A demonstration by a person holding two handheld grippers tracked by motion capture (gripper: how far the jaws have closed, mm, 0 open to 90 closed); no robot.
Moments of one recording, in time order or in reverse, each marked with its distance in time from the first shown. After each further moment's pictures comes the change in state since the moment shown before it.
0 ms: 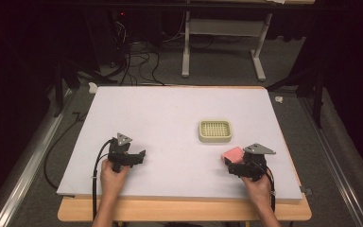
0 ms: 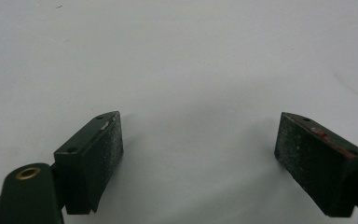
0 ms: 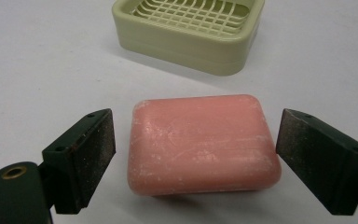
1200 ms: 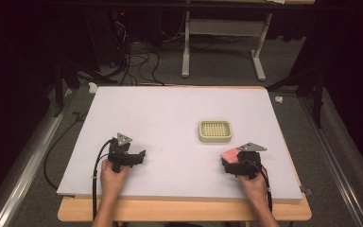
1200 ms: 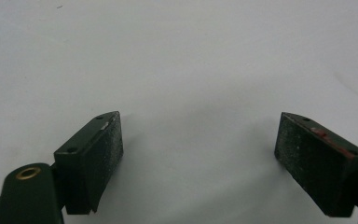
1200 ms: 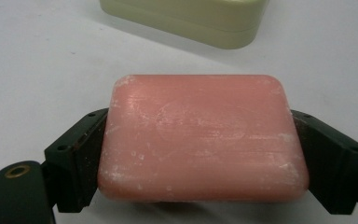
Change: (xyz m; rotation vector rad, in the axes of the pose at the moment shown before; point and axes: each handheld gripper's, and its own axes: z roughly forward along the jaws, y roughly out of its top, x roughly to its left) left arm 0.000 0.000 0.000 0.001 0.001 0.002; right arm -0.001 -0.003 0.024 0.102 -0.014 -0.011
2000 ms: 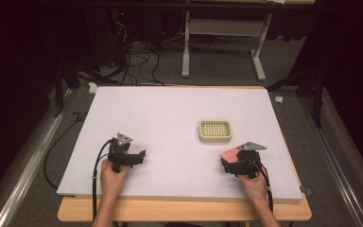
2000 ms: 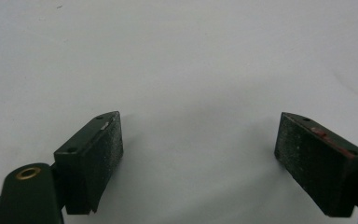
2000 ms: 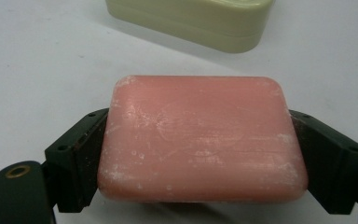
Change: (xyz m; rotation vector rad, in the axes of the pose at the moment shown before) left arm 0.000 0.000 0.000 0.002 -0.001 0.002; right arm 0.002 0.004 -0.003 0.004 0.015 0.001
